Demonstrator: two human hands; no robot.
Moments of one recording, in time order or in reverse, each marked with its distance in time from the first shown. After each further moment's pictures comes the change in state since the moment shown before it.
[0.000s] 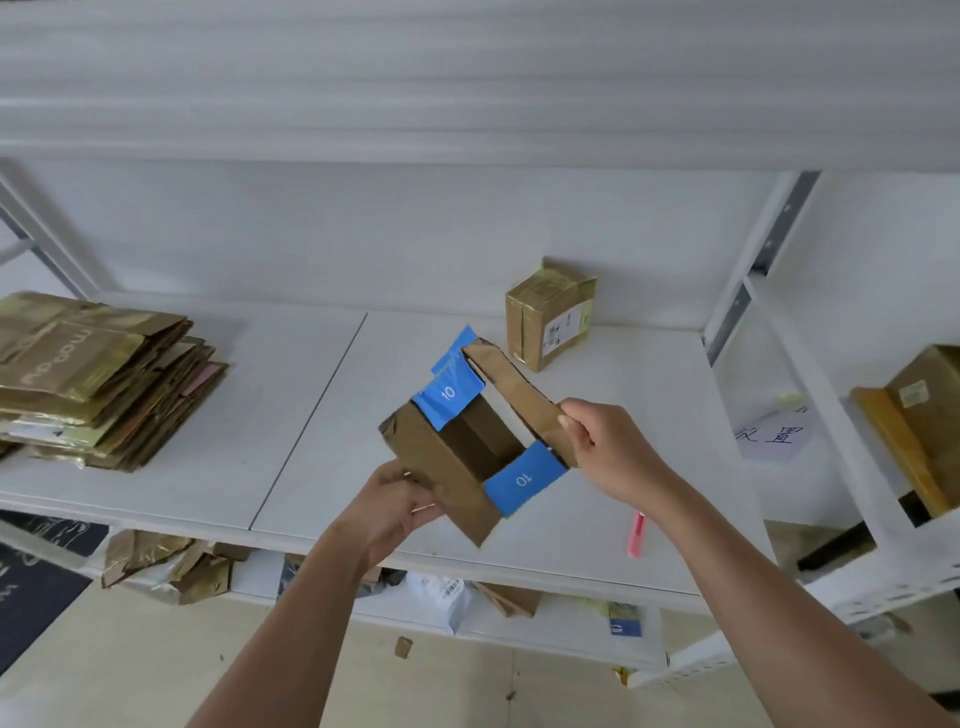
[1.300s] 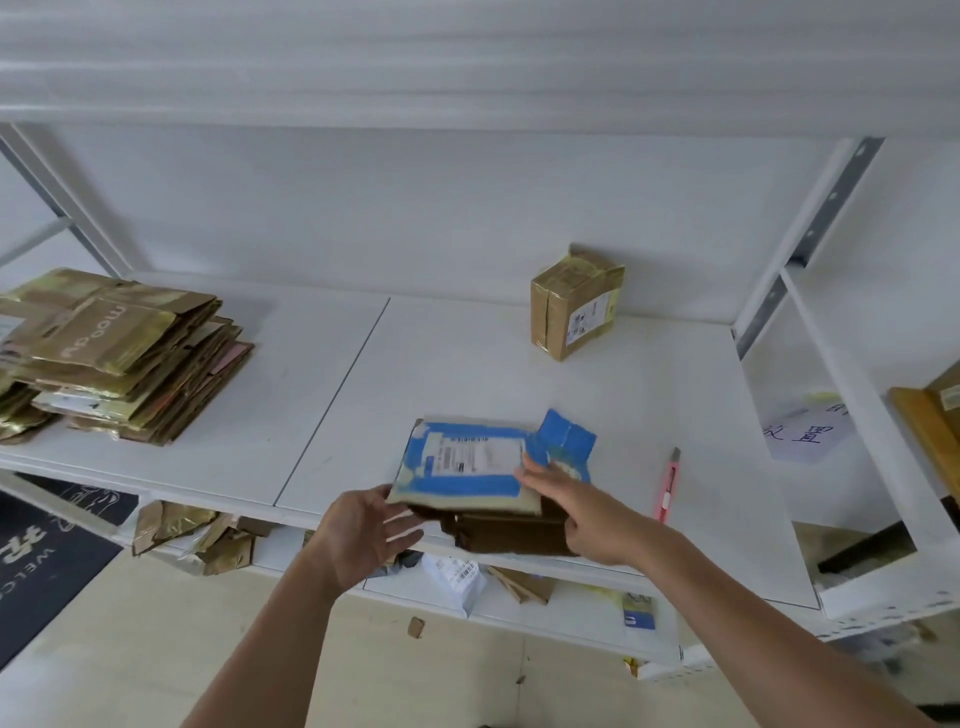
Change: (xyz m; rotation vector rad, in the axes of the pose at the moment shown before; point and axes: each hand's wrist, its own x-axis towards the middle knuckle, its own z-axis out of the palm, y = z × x) left_hand -0.017 -0.027 -0.062 -0.203 0.101 -0.153; right_hand -0.029 0.042 0.080 -0.038 -0.637 0.027
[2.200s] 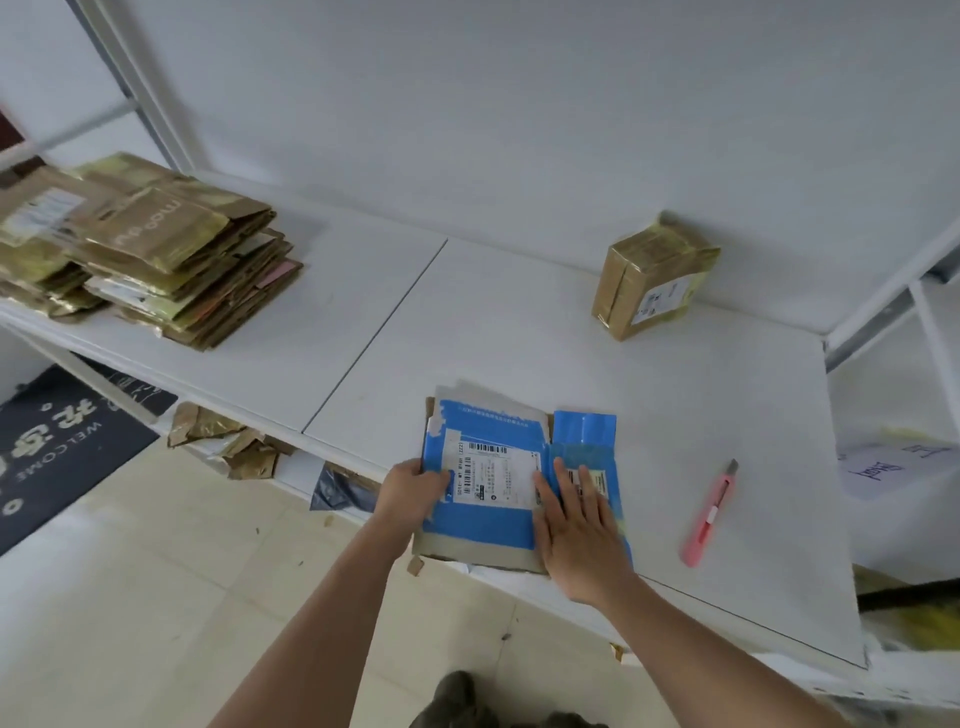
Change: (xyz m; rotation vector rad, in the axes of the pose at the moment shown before) left_hand 0.036 -0.041 0.012 0.530 0.456 0.110; right_hand 0.046 0.029 0.094 -0.450 0.091 0.208
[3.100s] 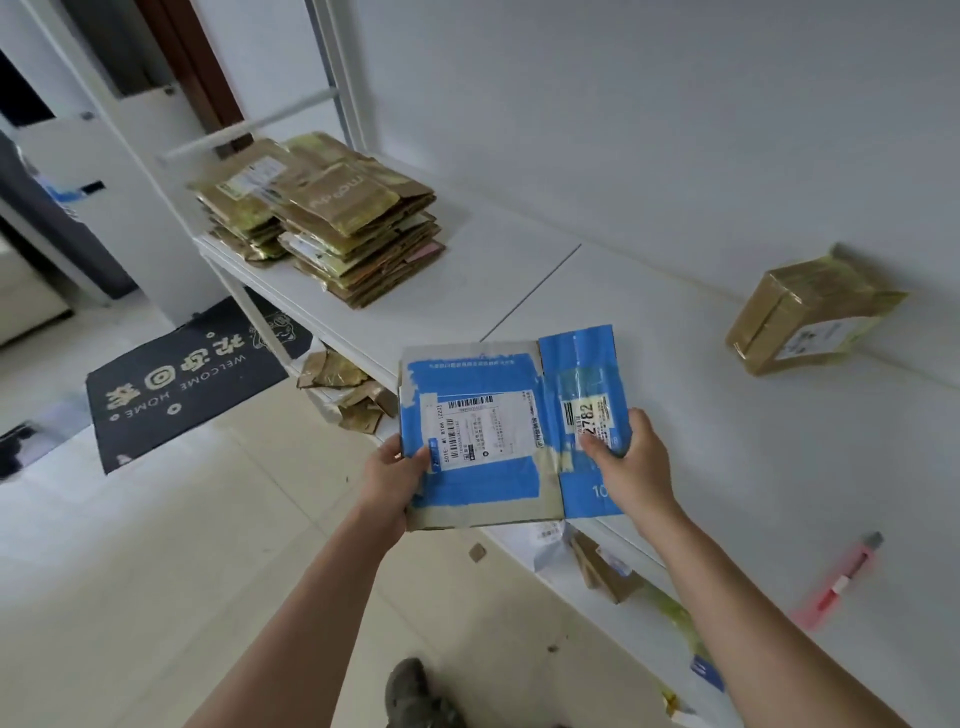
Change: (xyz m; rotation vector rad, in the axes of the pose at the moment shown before) left_hand -0.042 -0.043 -0.110 -0.602 0.249 -0.023; right_hand 0.039 -0.083 -0.081 0.985 0.276 -0.033
